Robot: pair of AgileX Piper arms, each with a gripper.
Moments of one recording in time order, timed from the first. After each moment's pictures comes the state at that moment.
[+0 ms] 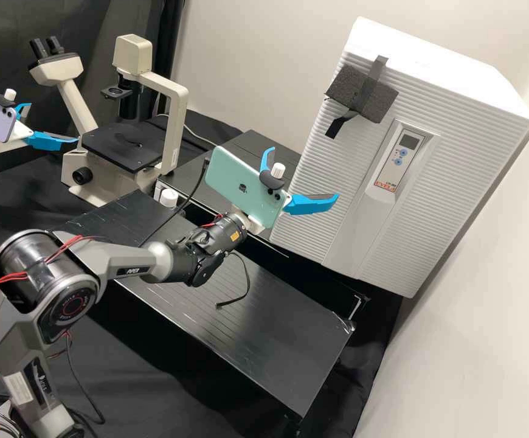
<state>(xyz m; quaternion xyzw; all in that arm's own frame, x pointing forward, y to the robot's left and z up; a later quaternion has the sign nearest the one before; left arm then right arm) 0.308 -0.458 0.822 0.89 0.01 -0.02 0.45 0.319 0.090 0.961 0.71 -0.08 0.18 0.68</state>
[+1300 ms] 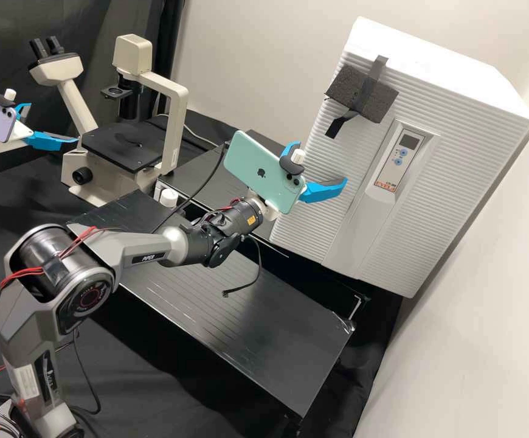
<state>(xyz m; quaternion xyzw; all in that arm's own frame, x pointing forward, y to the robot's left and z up) 0.308 -0.458 0.822 0.89 0.01 -0.02 0.45 0.342 0.093 0.974 0.72 -0.10 0.16 0.66</state>
